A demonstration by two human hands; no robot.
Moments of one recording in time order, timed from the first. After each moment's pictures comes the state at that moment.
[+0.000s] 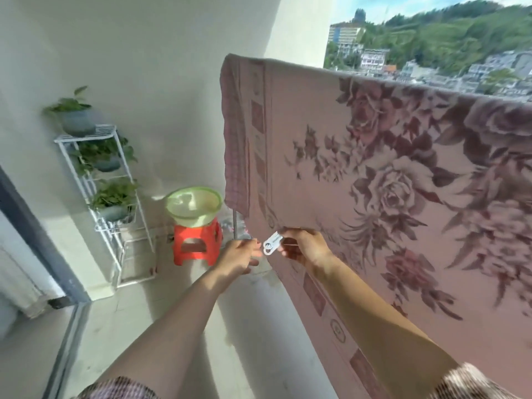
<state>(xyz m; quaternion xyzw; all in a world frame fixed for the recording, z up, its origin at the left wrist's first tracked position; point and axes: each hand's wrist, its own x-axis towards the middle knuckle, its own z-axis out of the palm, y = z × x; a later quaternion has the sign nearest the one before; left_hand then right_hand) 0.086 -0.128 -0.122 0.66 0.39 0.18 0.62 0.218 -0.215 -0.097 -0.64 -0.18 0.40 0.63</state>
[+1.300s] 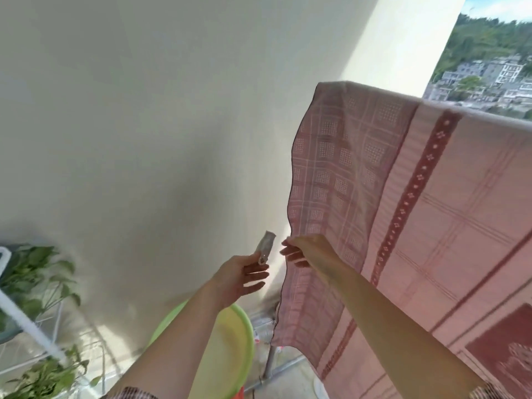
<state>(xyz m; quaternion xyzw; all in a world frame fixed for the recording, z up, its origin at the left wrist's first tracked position) 0.391 0.730 -0.136 0.46 0.34 0.09 0.81 0.531 0.618 -0.086 -0.74 -0.27 0.34 0.52</state>
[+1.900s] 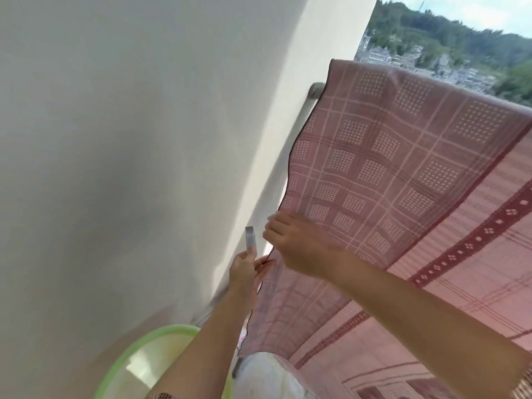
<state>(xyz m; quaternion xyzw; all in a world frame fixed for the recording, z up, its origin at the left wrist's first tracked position) 0.519 0.794 -0.176 0.33 0.29 0.10 0.89 0.567 0.699 -0.063 -0.78 -0.59 -0.16 -0.13</state>
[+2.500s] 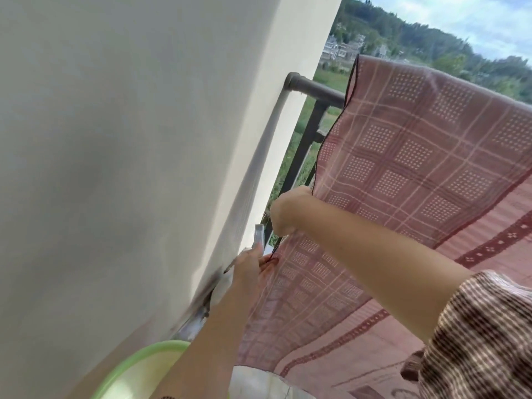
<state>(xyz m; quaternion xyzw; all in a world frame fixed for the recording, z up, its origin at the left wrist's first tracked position) 0.555 0.804 -0.173 0.34 0.27 -0.02 0.90 0.593 0.779 -0.006 -0.86 -0.23 0.18 -0.41</state>
